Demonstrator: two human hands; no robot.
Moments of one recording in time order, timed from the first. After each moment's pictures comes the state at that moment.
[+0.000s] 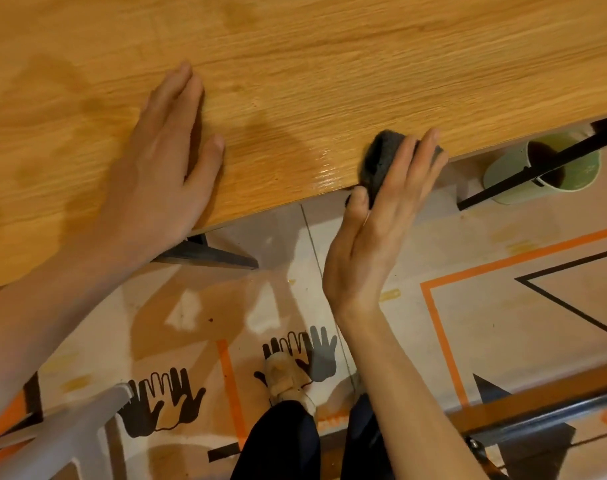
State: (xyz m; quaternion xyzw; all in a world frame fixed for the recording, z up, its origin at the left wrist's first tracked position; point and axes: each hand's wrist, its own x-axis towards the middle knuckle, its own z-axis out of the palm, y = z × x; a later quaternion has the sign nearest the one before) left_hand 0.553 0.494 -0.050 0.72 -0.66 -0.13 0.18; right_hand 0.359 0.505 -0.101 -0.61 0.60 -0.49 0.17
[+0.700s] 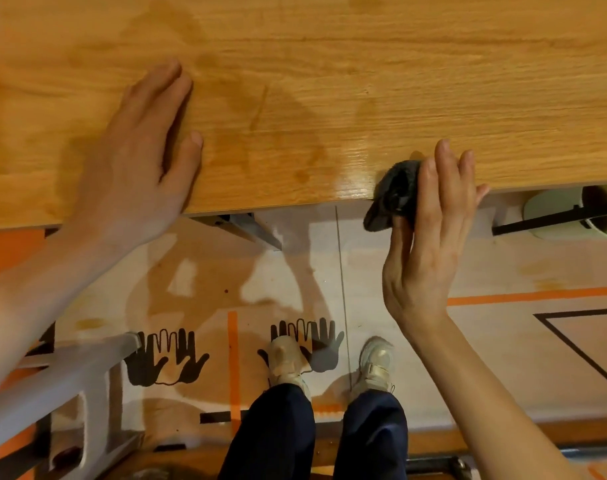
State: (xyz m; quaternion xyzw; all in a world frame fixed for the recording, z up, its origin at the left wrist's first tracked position) left_hand 0.637 0.557 -0.061 0.77 -0.60 -0.09 0.18; right_hand 0.353 0.508 -0.112 -0.79 0.46 -0.38 0.12
